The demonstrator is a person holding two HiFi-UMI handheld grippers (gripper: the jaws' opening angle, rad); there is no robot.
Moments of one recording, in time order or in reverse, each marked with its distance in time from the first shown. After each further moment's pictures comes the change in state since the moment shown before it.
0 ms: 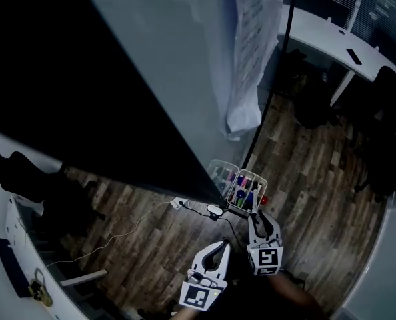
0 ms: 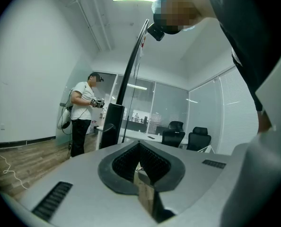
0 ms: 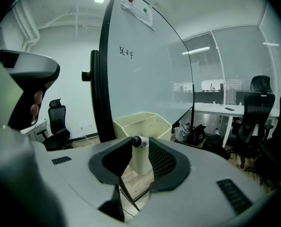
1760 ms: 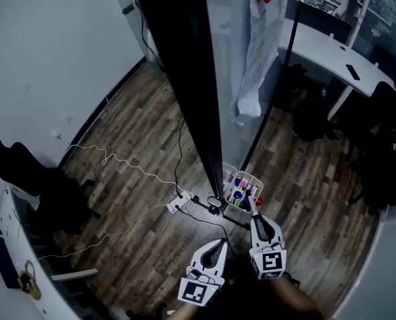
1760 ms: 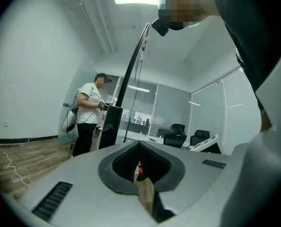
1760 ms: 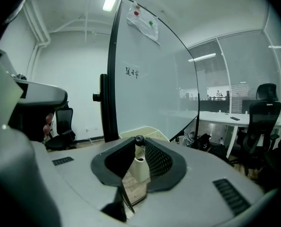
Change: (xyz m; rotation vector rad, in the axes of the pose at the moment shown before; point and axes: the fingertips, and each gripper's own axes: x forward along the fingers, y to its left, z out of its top) left arm -0.006 -0.007 -0.002 -0.027 -0.037 0.024; right arm -0.029 -0.004 0.032 -0.061 -0.077 0.065
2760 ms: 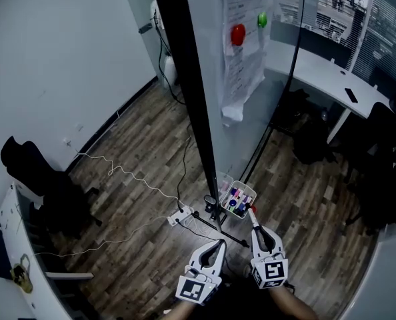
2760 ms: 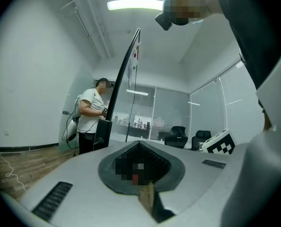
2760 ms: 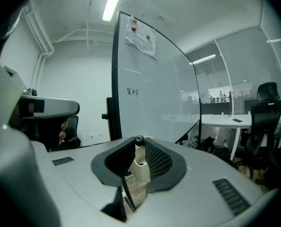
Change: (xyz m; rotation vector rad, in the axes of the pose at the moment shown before) left arm -0.001 -0.025 0.019 0.068 -0.068 0.007; right arm -0.045 -0.014 0.021 0.014 -0.065 0.048
